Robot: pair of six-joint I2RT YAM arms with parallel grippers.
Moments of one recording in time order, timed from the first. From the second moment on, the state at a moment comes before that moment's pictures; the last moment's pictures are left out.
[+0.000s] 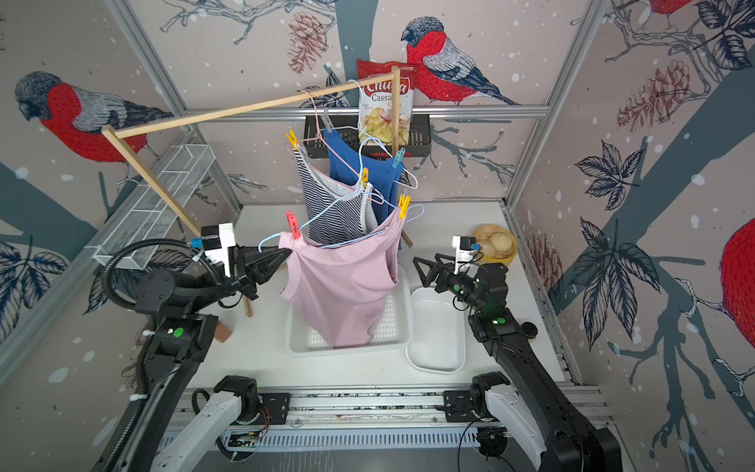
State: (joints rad) left arm -0.14 0.73 0.84 0.28 1.00 -0.42; right arm 0.20 0.82 0.50 0.23 -0.56 0.47
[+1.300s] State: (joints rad) left arm -0.16 0.69 0.85 0.19 1.20 -0.05; right arm -0.06 1.25 1.23 -0.32 -1.51 -0.32
